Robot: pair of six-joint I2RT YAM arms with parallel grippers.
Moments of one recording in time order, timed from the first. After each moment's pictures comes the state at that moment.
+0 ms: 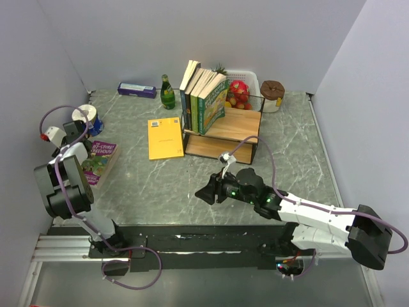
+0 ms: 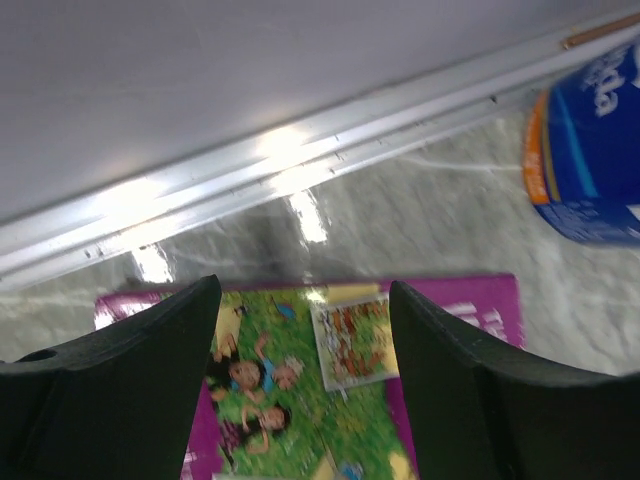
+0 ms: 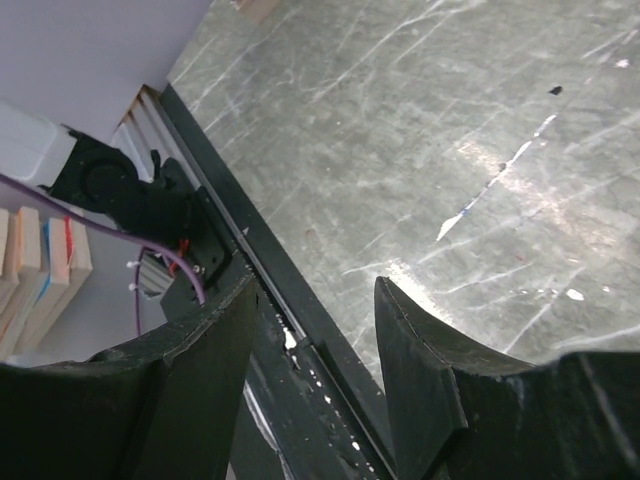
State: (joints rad) left arm 0.39 1.65 0.98 -0.16 -0.50 -0.71; right arm 0.97 1.03 0.48 0.25 -0.13 0.62
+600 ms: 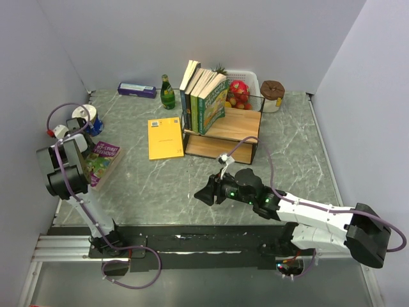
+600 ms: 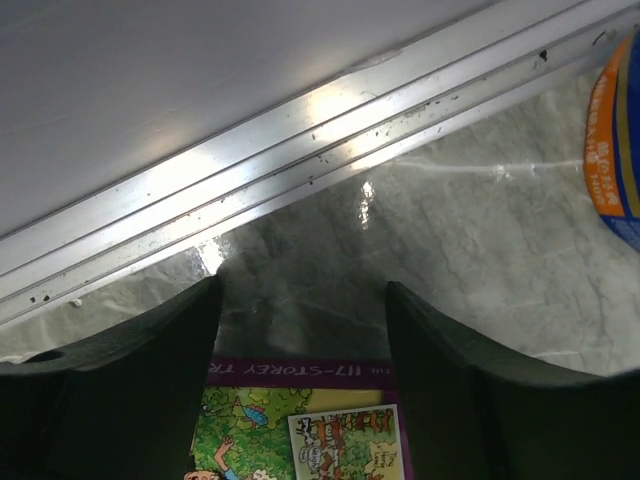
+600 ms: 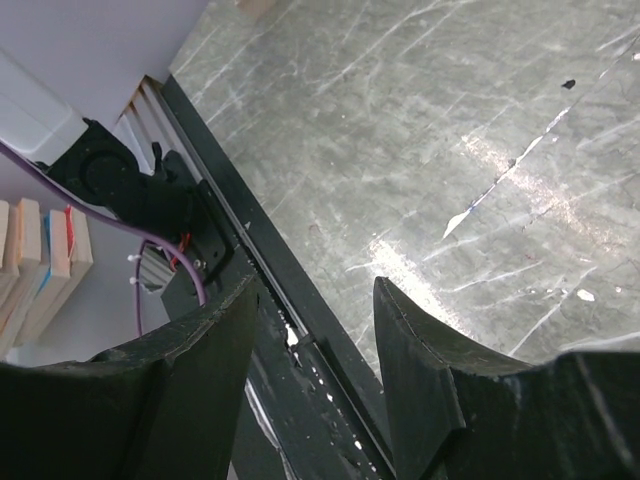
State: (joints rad) left arm 0.39 1.91 1.16 -0.22 -0.47 -0.63; right arm 0.98 1.06 0.48 0.26 -0.14 0.62
